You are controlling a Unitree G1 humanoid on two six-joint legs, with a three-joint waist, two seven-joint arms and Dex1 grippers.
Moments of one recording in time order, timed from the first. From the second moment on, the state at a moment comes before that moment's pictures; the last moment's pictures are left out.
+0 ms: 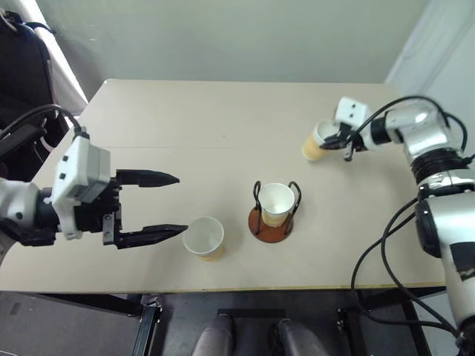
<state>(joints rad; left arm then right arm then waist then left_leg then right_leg) -0.14 1.14 0.53 -0.52 -0.86 0.70 -1.17 -1.38 -0.65 0.19 1.09 -0.12 -0.08 1.39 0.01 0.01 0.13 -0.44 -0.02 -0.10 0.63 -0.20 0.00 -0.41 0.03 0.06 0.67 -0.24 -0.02</state>
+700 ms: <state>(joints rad) -0.17 1.14 0.46 -0.50 -0.84 0.68 -1.18 -1.01 -0.82 0.26 -0.09 0.39 0.51 1.55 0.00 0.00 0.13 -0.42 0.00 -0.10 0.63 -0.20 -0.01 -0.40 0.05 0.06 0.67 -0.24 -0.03</state>
